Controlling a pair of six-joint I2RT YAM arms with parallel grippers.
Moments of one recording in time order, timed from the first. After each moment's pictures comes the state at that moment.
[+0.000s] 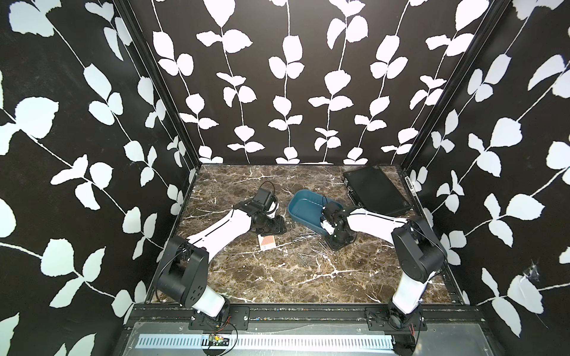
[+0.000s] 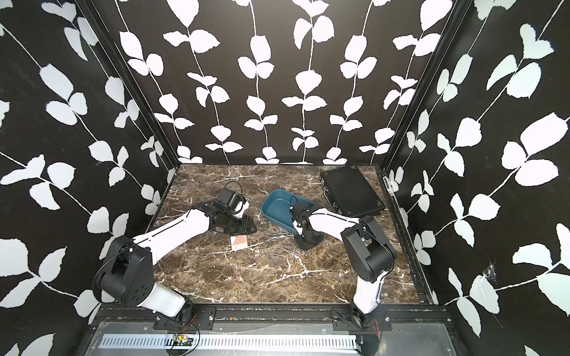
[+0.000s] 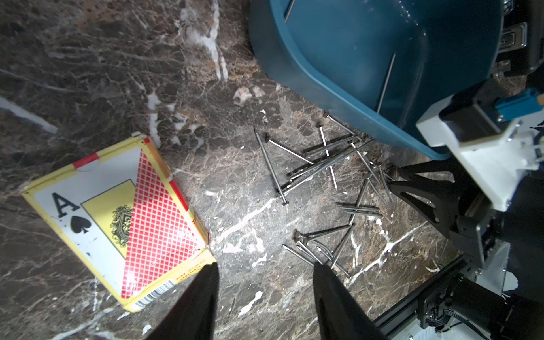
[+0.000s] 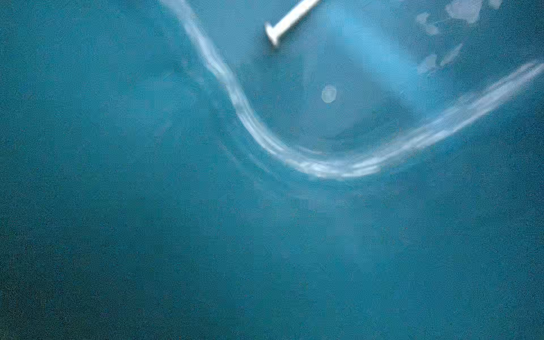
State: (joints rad) left arm -0.52 1.52 1.06 -0.67 0.31 -0.43; right arm 0.62 1.81 1.12 -0.84 -0.06 0.08
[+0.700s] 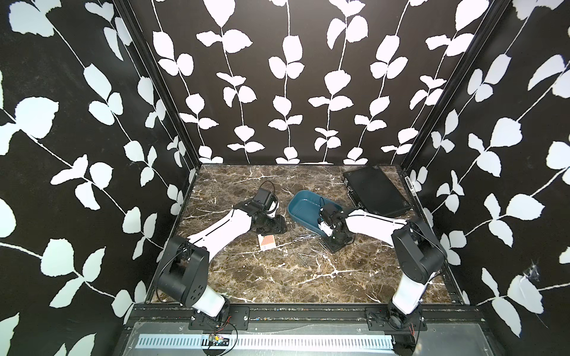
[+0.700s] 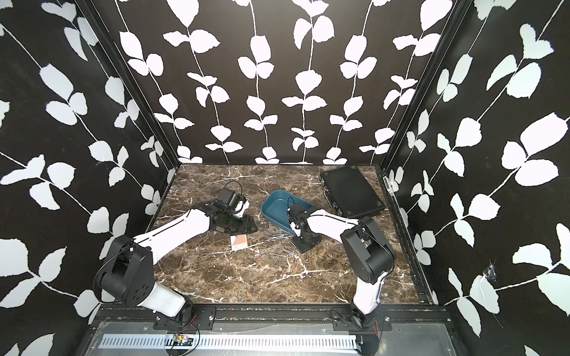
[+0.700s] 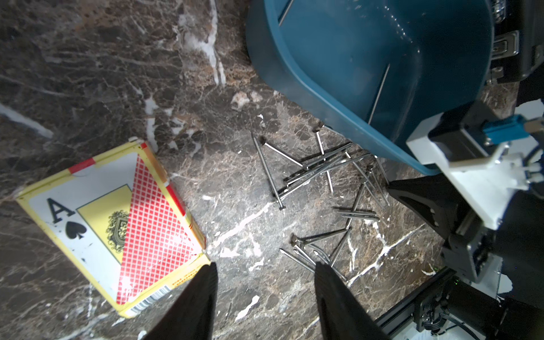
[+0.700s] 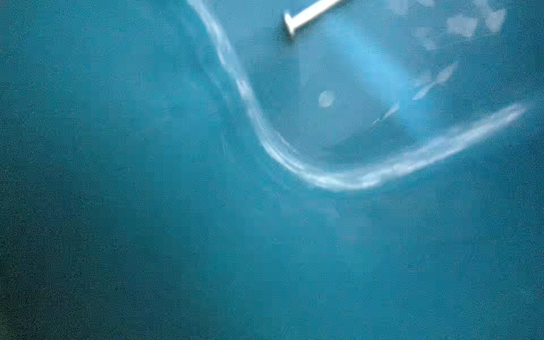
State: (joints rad) left arm -0.52 1.53 1.06 -0.65 0.31 -0.44; right arm 0.64 1.78 1.12 -0.86 -0.04 0.04
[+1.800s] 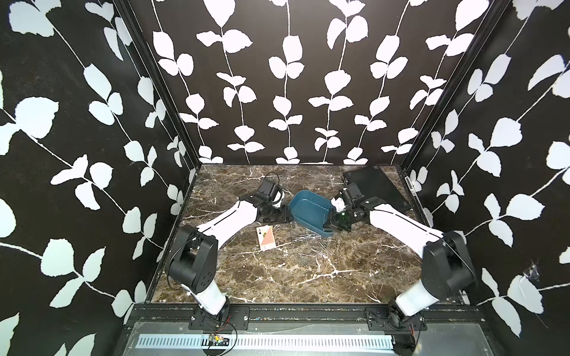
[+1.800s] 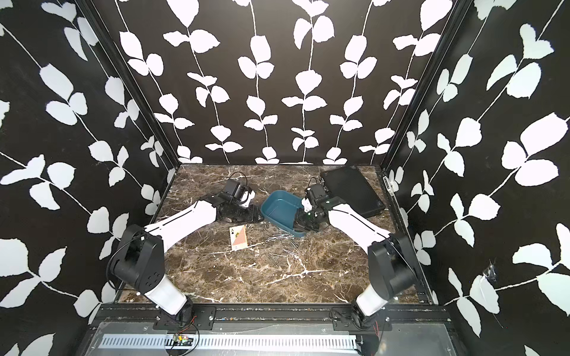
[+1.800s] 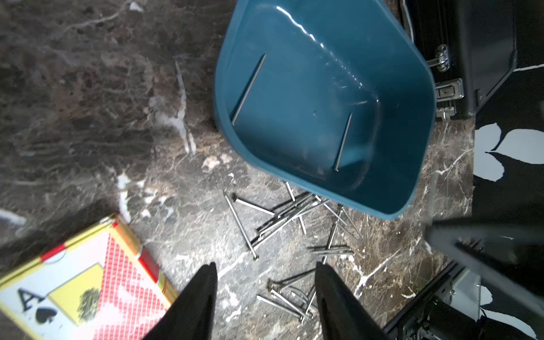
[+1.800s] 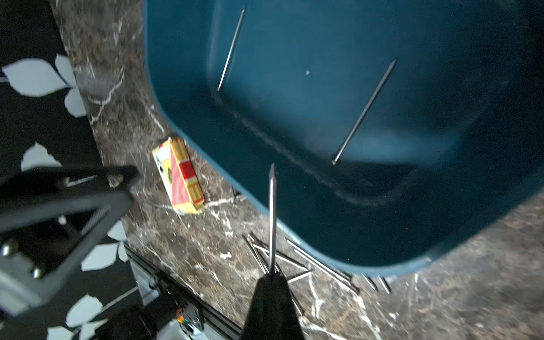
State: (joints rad) left arm -0.51 1.62 1.18 -0.60 0.33 -0.45; right arm 0.47 1.64 1.15 -0.62 -0.47 0.74
